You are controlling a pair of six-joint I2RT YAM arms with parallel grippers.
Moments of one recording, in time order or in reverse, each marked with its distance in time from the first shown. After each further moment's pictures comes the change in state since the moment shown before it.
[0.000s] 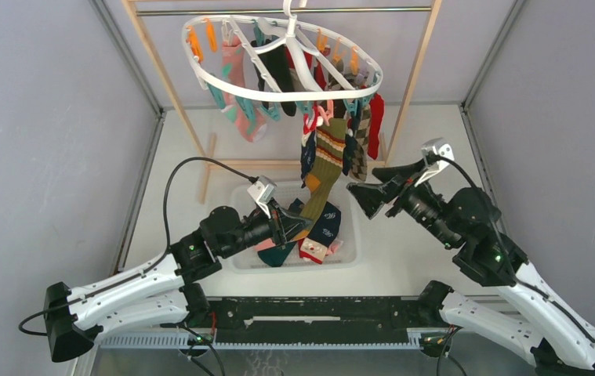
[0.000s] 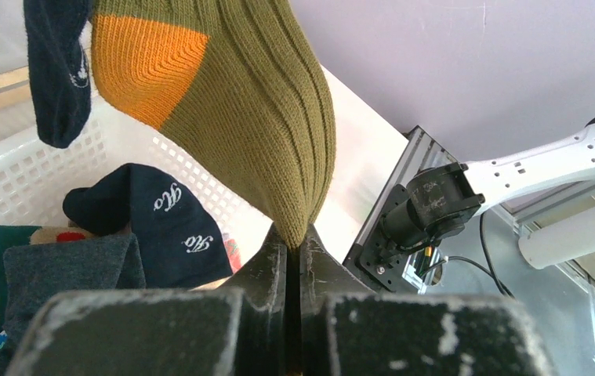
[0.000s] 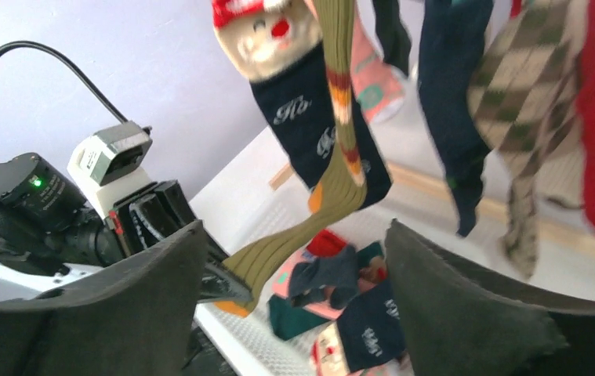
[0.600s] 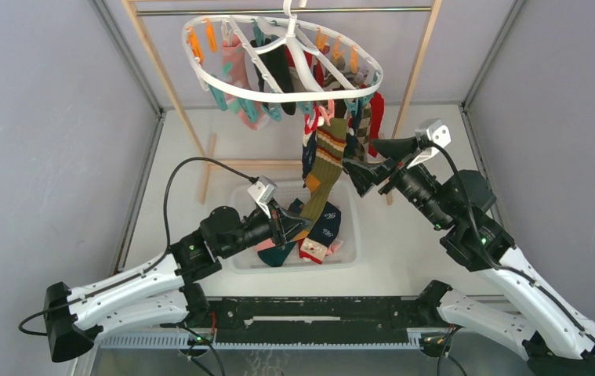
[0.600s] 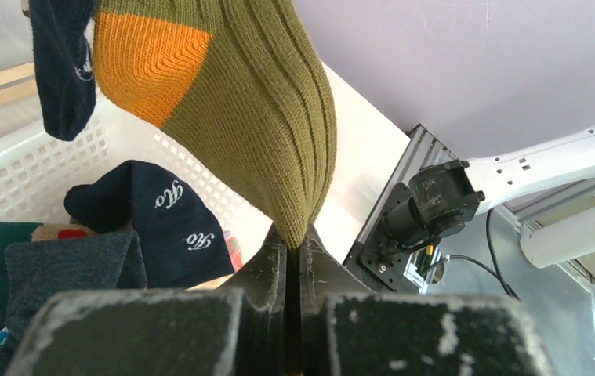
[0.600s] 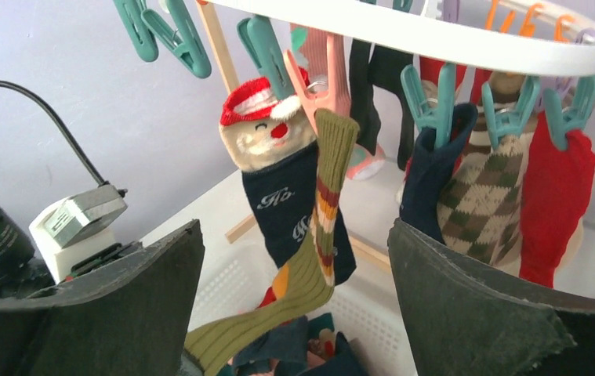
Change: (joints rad) left arm 0.000 0.000 0.000 -0.007 0.000 0.000; right arm -0.065 0.112 0.088 0.166 -0.033 -0.204
